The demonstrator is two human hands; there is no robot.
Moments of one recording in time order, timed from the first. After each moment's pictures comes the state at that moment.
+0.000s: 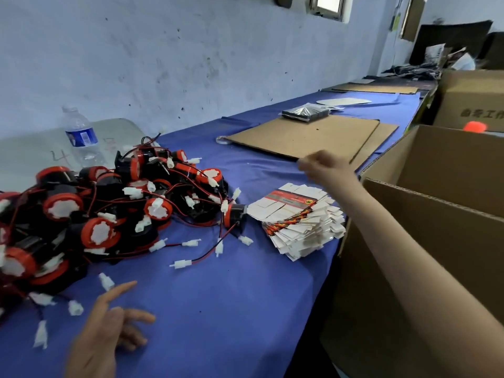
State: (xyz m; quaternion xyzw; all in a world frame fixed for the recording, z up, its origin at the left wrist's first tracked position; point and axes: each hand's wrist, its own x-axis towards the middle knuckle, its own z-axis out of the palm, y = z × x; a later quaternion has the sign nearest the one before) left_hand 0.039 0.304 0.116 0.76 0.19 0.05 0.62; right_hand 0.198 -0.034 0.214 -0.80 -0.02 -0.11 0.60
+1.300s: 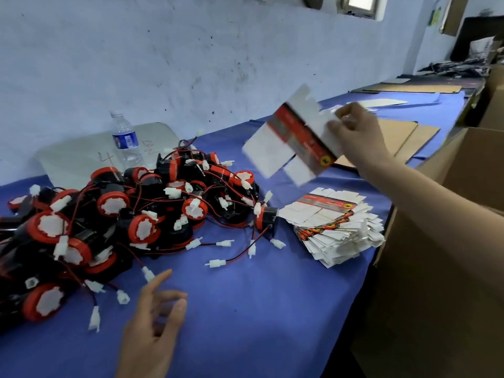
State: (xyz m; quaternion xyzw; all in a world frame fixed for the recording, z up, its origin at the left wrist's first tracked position) left_hand 0.019 0.303 0.095 0.81 0.06 0.20 0.56; right_hand 0.229 -0.002 0.267 -0.79 -0.07 -0.28 0.54
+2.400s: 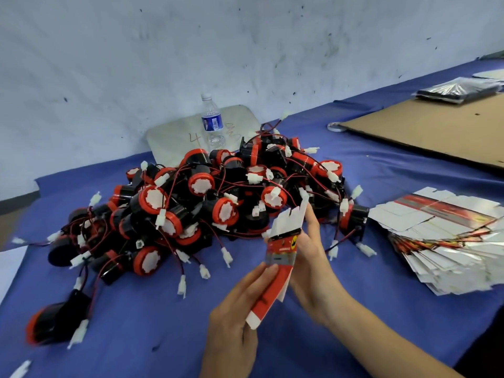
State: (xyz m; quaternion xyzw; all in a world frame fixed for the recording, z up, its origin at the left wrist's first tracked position) left_hand 0.017 0.300 0.083 0.85 -0.06 0.34 0.39; right_hand 0.118 0.185 0.119 -0.39 -0.19 0.23 0.87
